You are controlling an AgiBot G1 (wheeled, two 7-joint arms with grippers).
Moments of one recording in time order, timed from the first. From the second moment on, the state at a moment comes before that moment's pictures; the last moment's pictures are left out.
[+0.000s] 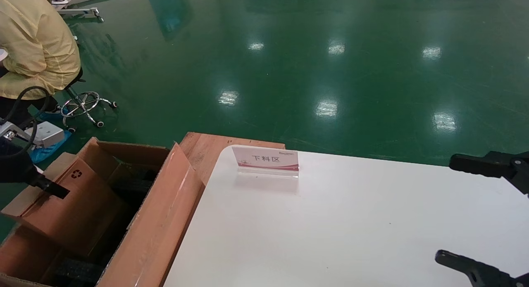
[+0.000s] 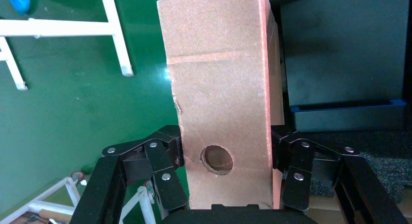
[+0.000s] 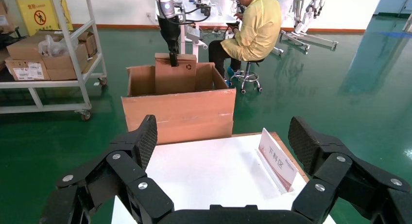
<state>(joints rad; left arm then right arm) -2.16 0.59 2.22 -0.37 1.22 1.15 -0.78 1.08 -0.60 -0.30 1.28 -0.72 -1.49 0.18</state>
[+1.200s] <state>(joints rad) -2.10 0.60 2.20 -0.31 1.18 1.16 -0.75 1.08 -0.60 -0.30 1.28 -0.72 -1.49 0.18</state>
